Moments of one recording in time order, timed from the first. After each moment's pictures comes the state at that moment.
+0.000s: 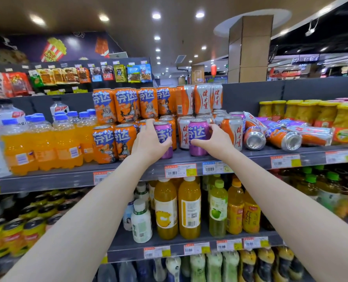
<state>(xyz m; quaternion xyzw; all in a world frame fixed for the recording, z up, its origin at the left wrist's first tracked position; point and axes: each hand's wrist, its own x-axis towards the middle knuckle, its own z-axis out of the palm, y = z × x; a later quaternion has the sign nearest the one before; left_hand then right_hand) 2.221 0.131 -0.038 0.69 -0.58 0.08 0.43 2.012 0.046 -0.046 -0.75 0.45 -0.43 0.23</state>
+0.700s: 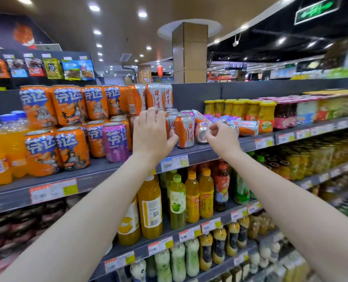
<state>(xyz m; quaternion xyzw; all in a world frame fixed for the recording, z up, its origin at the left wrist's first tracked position) 2.113 0.113 -0.035 0.51 -0.67 0.36 0.40 1.891 0.071 -0.053 -0.65 0.58 -0.49 0.03</state>
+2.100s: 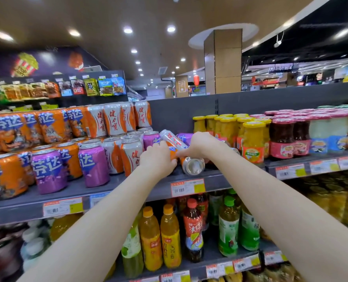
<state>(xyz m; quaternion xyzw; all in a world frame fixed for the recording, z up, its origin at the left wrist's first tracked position) 1.925 -0.022 -0.034 0.74 -0.62 0.19 0.17 1.778 -0.046 0.014 -0.80 0.58 -0.17 0.04</state>
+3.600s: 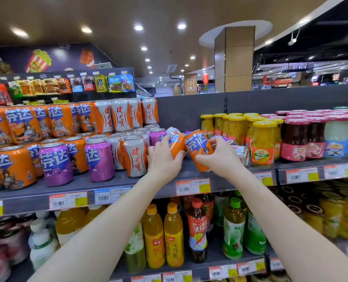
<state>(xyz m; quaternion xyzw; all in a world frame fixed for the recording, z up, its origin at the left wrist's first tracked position) 1.921 -0.021 -0.059 0.68 -0.58 0.05 0.44 1.744 -0.042 -0.043 -0.73 0.49 -0.44 0.20</state>
